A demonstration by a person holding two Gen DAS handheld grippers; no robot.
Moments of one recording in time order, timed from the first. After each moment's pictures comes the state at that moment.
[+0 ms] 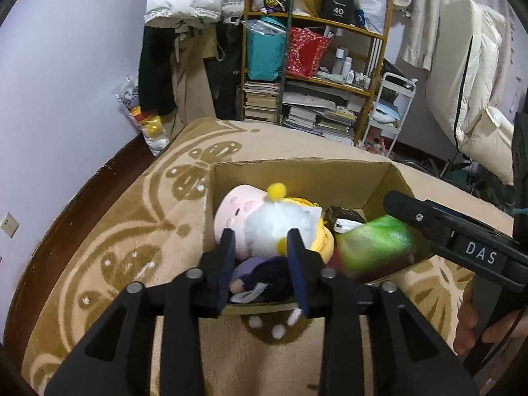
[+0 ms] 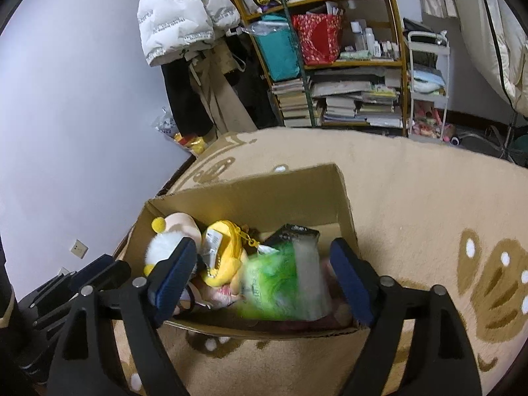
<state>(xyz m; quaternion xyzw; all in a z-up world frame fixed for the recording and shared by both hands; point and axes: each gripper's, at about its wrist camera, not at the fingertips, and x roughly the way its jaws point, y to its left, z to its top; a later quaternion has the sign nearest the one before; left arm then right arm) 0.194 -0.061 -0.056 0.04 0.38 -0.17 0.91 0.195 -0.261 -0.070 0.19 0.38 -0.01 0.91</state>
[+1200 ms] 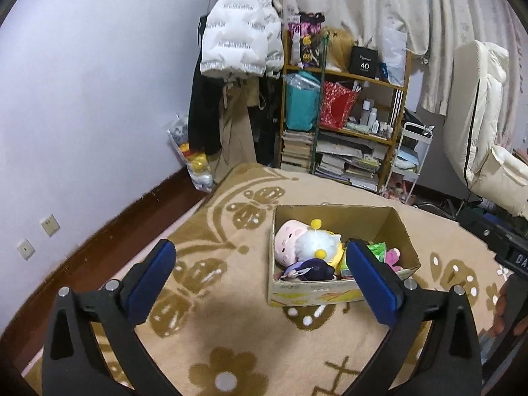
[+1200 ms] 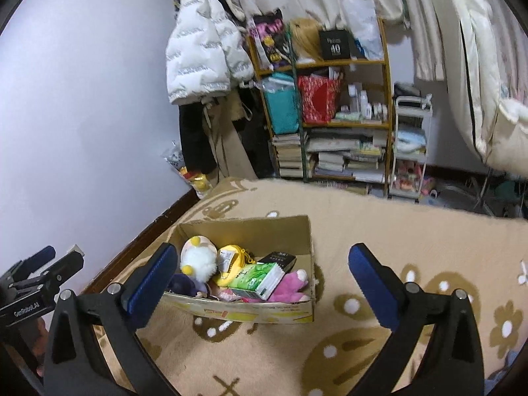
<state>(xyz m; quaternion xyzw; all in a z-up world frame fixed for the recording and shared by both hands) 0.107 0.005 0.033 0.02 0.29 -0.10 0.95 0.094 -0.256 0.032 0.13 0.28 -0.03 0.95</state>
